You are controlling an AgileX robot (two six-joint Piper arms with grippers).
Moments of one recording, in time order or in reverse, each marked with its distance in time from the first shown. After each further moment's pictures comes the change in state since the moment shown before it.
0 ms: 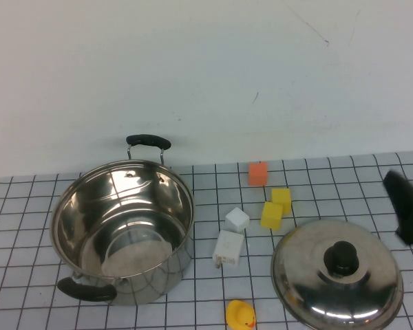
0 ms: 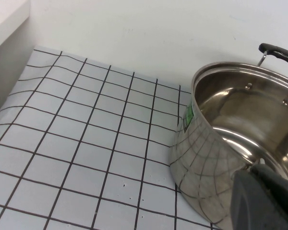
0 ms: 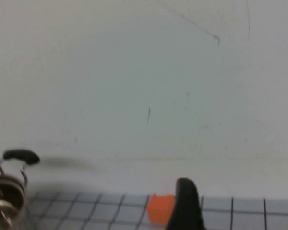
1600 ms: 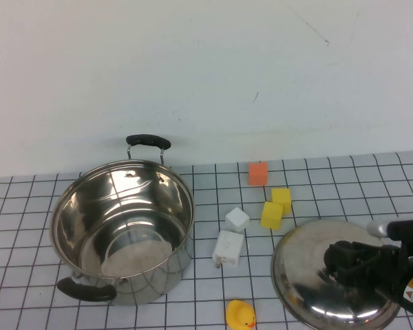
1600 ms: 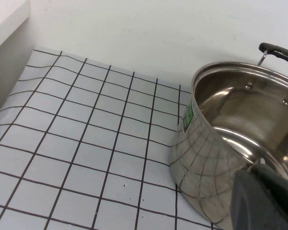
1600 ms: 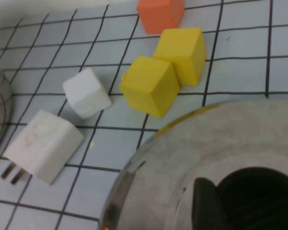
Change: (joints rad) right arm 0.018 0.685 -0.176 -0.105 -0.069 0.096; left arm 0.000 0.000 0.000 0.000 0.000 0.004
